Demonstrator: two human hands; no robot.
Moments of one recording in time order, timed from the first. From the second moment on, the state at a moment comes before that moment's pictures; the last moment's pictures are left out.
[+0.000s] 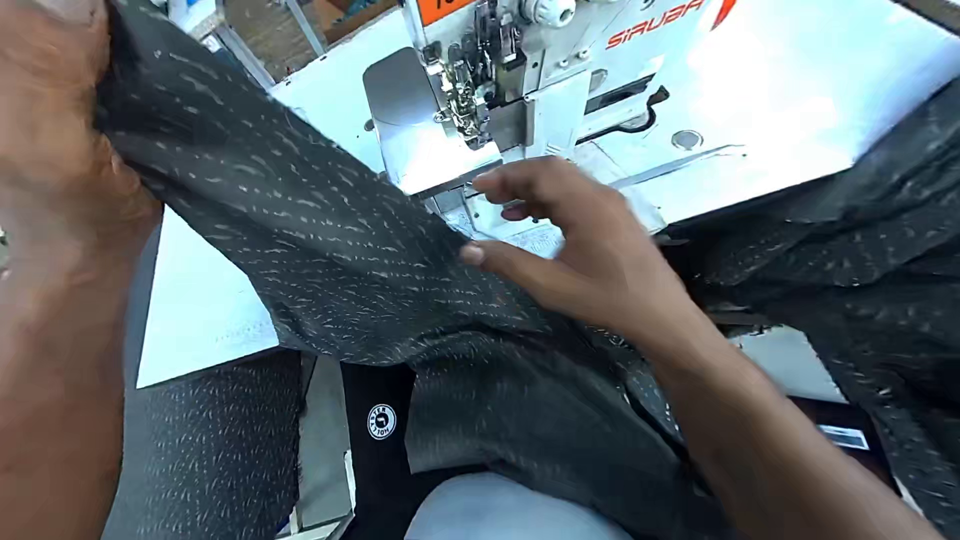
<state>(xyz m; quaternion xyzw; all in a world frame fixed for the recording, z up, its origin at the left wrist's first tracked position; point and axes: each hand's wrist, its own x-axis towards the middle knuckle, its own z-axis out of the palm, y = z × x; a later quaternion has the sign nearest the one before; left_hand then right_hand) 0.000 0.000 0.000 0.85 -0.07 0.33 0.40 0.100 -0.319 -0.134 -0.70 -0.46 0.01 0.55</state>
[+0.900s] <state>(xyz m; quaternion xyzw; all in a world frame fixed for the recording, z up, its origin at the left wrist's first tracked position) 0.036 0.032 -0.016 0.82 0.03 0.34 0.45 0.096 -0.306 -0.160 -0.55 -0.45 0.22 0.67</state>
